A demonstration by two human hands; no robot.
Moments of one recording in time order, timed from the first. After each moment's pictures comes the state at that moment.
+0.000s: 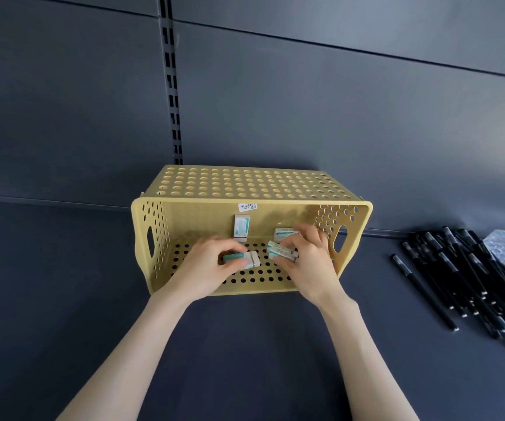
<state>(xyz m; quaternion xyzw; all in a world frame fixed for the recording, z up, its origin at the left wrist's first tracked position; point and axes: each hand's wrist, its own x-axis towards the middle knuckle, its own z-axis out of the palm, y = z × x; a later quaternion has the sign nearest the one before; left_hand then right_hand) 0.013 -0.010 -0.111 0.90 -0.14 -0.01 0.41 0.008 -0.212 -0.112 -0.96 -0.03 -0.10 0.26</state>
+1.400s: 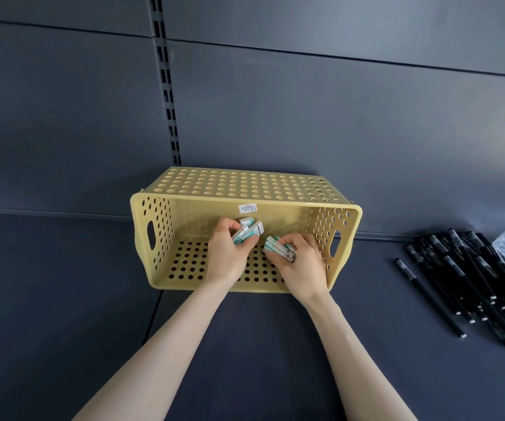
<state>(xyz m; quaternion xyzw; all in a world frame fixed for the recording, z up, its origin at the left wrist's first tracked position) 0.045 -0.063 -0.121 0.82 0.04 0.11 0.56 0.019 -0.202 -0.123 -0.91 0.02 -0.14 0.40</state>
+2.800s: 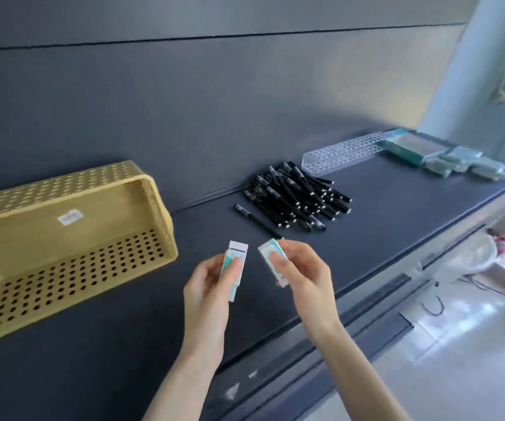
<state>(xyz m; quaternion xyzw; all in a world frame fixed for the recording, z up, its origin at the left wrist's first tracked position) -0.140 -0.214 -0.099 0.60 -0.03 -0.11 0.79 -0.198 -0.335 -0.087 -0.64 0.17 -0.26 0.71</state>
